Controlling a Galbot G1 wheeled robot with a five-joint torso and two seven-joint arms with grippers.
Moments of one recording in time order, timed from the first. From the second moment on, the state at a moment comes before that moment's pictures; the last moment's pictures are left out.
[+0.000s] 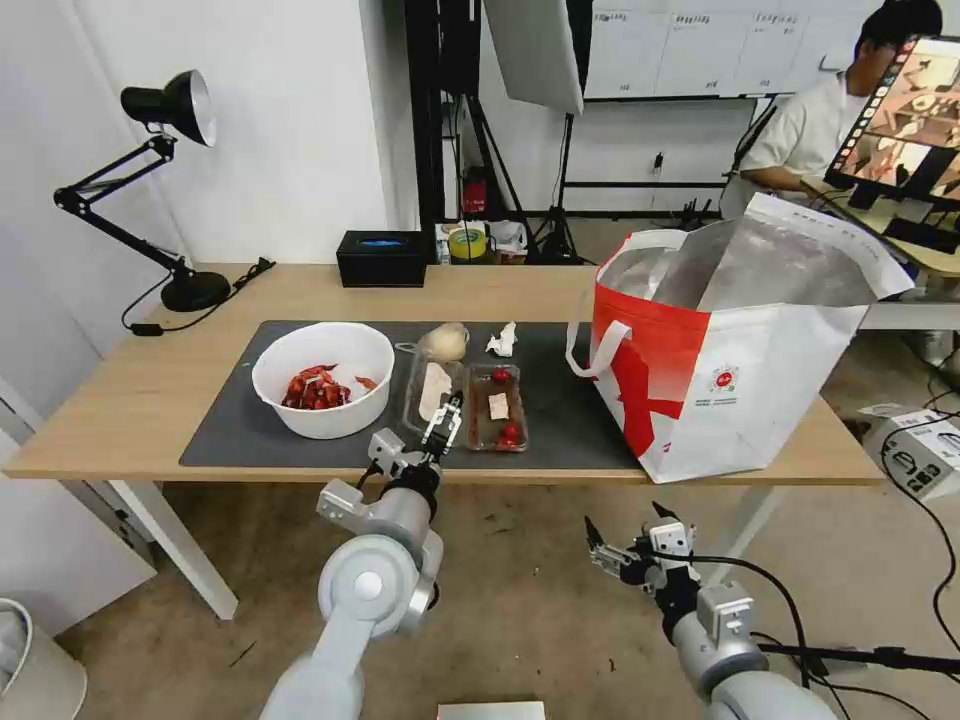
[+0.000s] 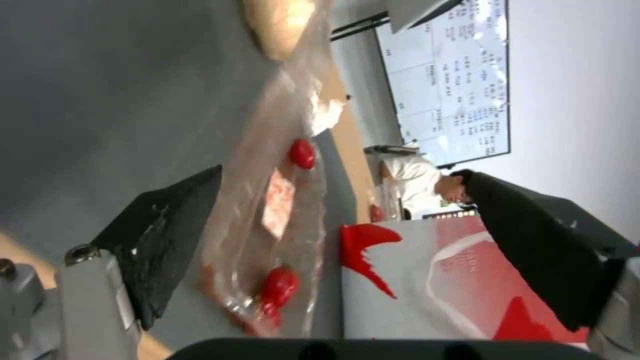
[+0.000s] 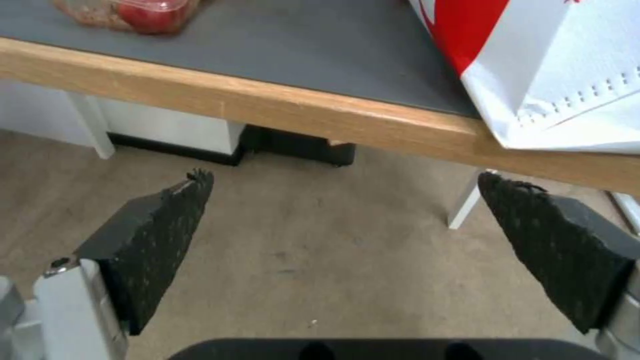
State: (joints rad) left arm 1.19 -1.42 -0.18 -2.07 -1.34 0.02 -0.52; right arm -1.69 1.33 0.46 2.23 0.08 -0.36 0.00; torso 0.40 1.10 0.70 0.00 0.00
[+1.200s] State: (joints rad) left arm 1.03 -1.32 -0.04 -2.01 -1.28 0.05 -0.47; right arm -1.75 1.39 0.53 2.31 0.06 -0.35 0.00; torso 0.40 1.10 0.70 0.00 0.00
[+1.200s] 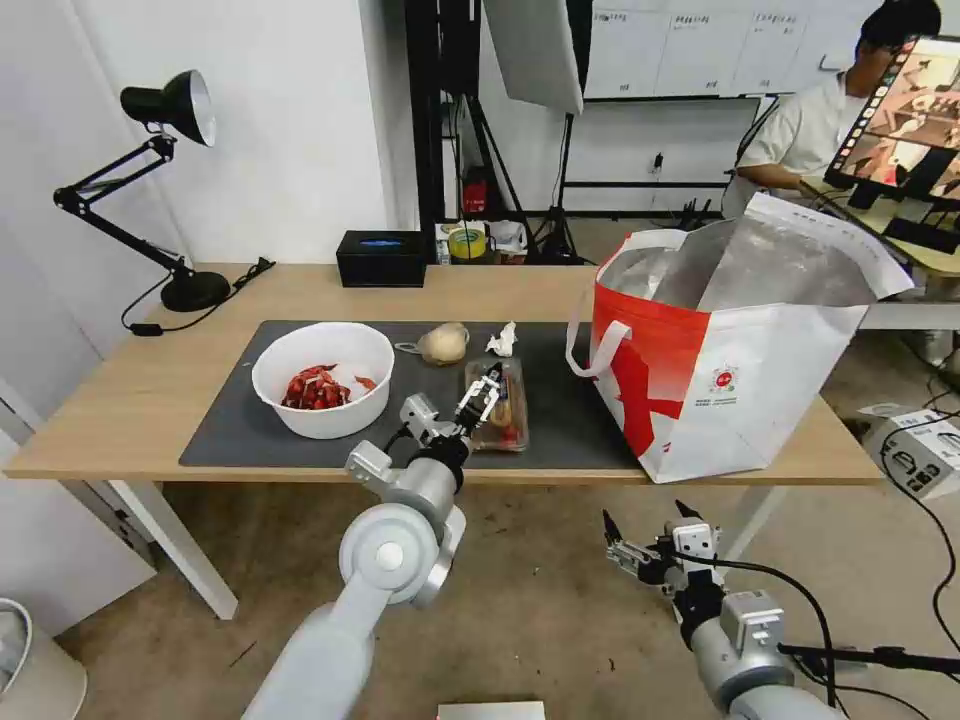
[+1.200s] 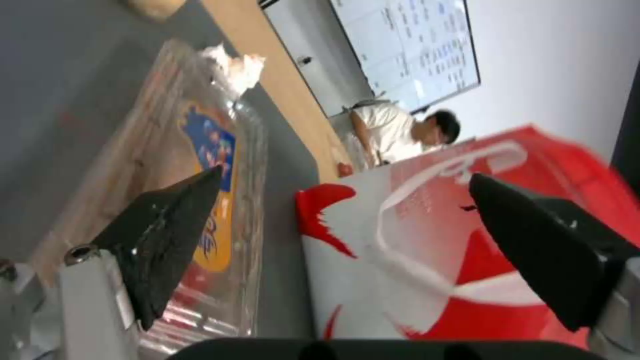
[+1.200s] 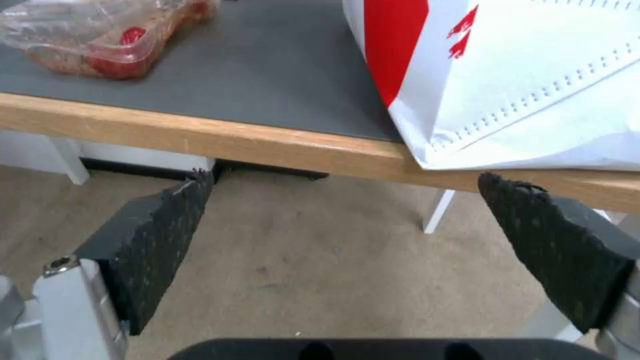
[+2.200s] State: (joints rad) left arm 0.60 -0.85 0.37 -1.77 -0.76 0.11 0.07; right arm -1.64 1.29 0.55 2.36 0.91 -0.31 0.03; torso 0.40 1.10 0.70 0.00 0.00
